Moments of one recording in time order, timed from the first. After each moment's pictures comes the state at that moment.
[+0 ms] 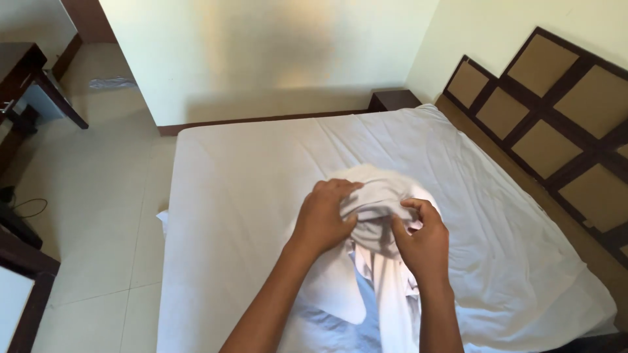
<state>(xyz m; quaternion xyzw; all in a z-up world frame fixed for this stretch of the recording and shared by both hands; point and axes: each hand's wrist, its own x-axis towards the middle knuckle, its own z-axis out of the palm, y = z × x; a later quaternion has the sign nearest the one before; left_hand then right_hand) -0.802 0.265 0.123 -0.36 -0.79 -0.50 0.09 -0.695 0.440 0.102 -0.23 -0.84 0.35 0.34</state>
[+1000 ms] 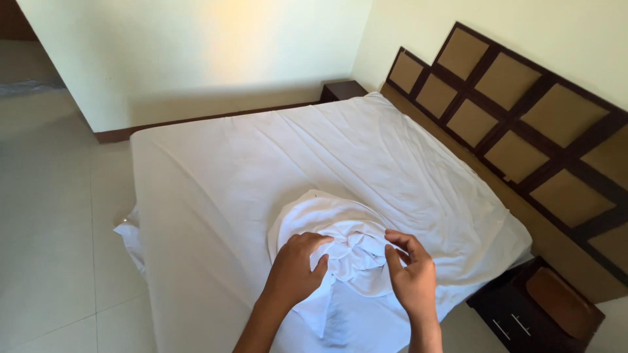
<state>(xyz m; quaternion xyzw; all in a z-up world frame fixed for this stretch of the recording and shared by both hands) -0.740 0.142 0.053 -0.43 -0.73 -0.53 -0.03 -0.596 0.328 0.067 -0.25 -0.77 0.44 0.37</state>
